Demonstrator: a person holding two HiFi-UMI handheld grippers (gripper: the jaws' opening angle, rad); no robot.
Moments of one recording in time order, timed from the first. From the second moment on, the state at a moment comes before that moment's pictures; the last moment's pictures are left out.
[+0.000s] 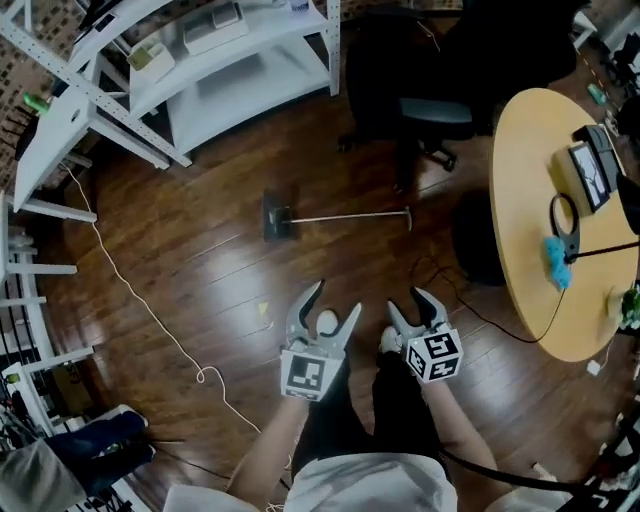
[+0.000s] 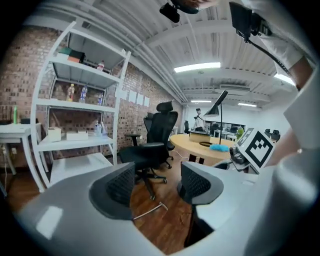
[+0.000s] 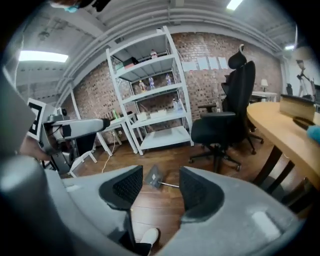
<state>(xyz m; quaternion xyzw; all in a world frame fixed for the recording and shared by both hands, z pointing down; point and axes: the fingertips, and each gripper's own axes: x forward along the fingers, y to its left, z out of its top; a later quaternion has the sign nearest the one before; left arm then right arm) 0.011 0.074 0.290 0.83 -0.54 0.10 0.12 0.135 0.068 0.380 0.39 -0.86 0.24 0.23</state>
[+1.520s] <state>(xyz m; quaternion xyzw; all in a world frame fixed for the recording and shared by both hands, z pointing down) 0.082 -0.092 0.767 0.83 -0.47 0.14 0.26 0.286 -0.237 0.888 0.53 -0.72 0.22 0.38</state>
